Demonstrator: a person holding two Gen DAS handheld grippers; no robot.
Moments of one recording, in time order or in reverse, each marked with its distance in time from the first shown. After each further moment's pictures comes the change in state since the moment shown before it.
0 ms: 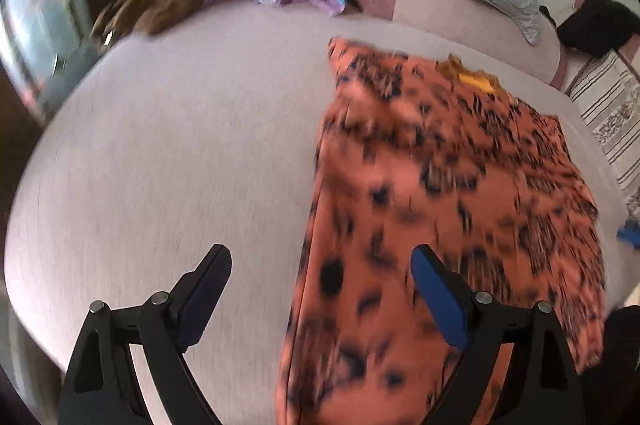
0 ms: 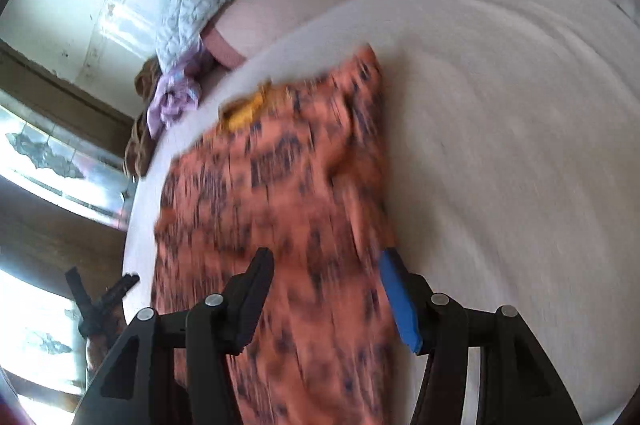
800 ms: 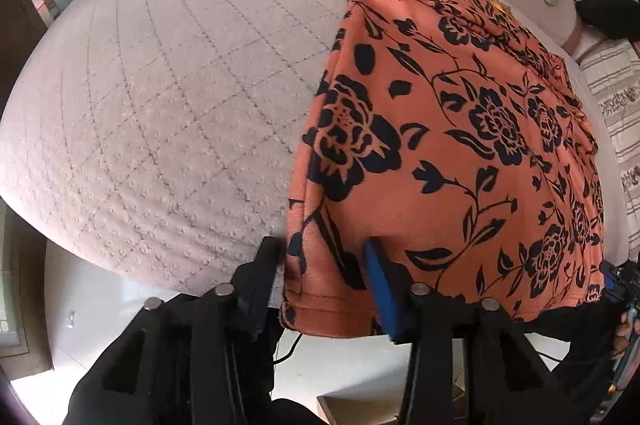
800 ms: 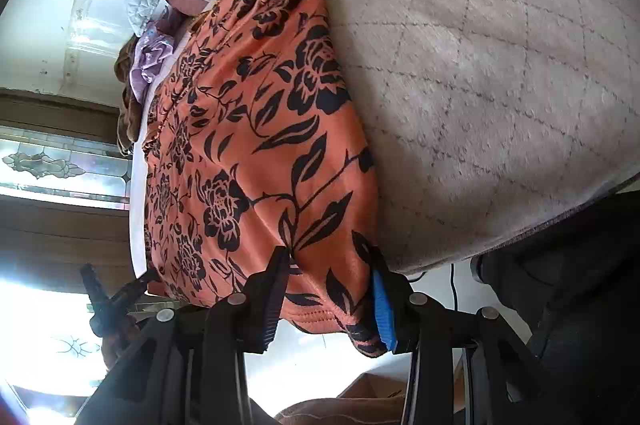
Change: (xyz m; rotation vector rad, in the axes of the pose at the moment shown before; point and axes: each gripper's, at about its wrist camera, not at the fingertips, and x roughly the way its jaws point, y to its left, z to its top) left arm -0.012 0.013 -0.097 -0.093 0.236 -0.014; right arm 0.002 -0.031 -0.172 0.210 0.118 0.040
